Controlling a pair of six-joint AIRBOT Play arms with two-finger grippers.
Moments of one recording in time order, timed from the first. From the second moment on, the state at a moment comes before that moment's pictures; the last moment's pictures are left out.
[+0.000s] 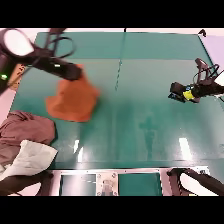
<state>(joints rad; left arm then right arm) -0.37 -1.29 1.53 1.22 -1.21 -1.37 -0.14 -1.12 1.07 -1.26 1.18 1.72</state>
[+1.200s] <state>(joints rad) -0.15 -1.59 1.16 0.79 -1.04 -1.24 -0.16 -1.33 0.76 -0.87 1.13 1.43</state>
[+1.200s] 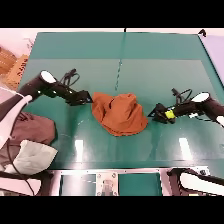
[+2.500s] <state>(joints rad) -0.05 -0.94 1.60 0.68 -1.16 -1.27 -0.37 -0.77 1.37 -0.55 1.31 1.30</state>
